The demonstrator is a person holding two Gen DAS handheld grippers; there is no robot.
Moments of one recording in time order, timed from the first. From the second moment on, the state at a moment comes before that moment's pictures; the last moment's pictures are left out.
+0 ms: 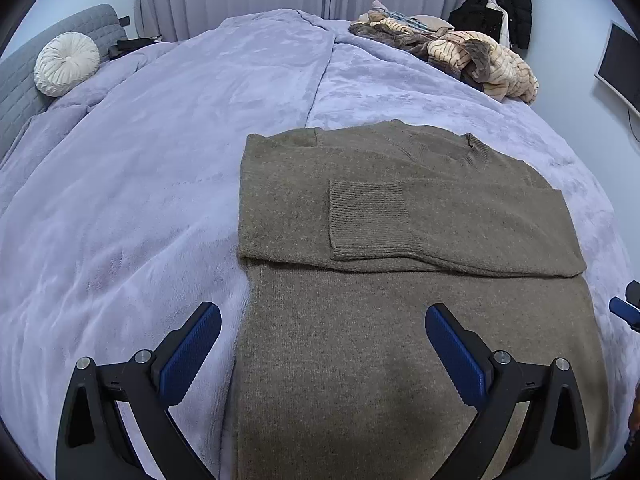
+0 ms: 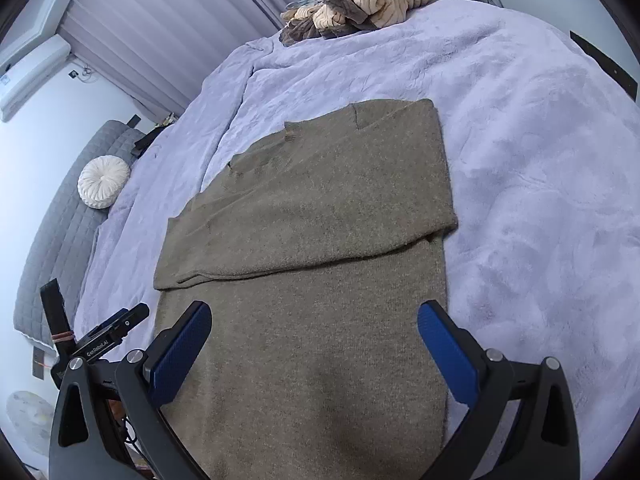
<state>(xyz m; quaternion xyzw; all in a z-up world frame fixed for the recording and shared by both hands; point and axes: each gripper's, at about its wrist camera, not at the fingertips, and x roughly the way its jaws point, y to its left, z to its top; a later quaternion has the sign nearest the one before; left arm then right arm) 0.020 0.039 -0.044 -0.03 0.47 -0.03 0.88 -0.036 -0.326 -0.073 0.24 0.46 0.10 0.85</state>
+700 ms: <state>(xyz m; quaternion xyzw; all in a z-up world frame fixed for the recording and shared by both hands) -0.080 0.062 -0.073 -0.02 0.49 -0.03 0.87 -0.127 -0.329 -0.111 0.33 0.45 0.13 0.82</state>
